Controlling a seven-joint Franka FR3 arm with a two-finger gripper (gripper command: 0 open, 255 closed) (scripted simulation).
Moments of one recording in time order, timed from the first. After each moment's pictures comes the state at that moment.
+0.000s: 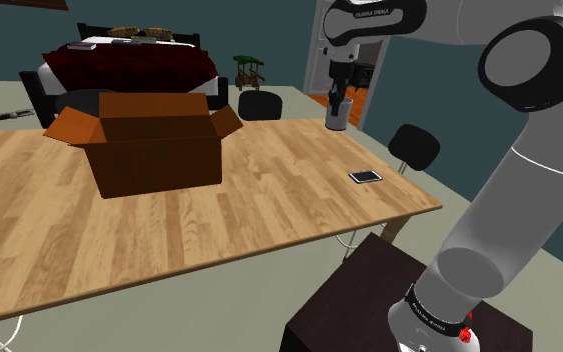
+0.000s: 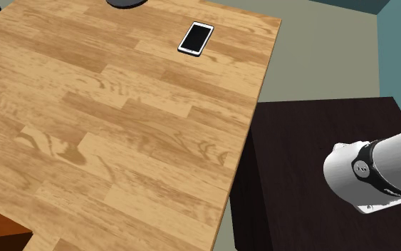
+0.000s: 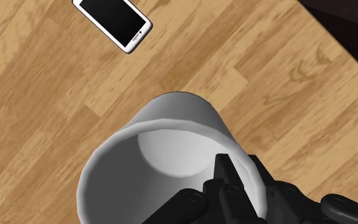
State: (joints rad) arm -0.10 -0.01 -0.26 -1.73 -0.11 1.70 -0.61
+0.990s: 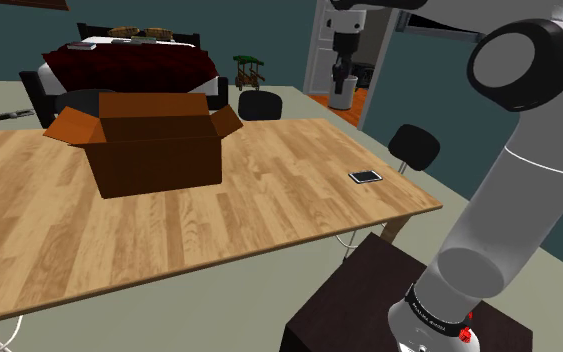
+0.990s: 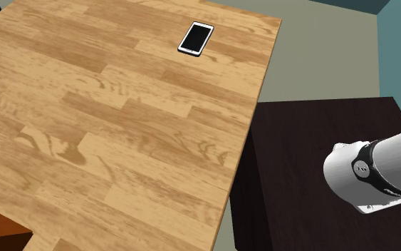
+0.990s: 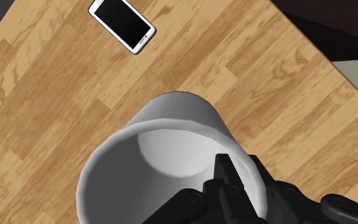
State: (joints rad) arm -0.09 0.04 -0.25 -1.48 -0.10 1.49 -0.63
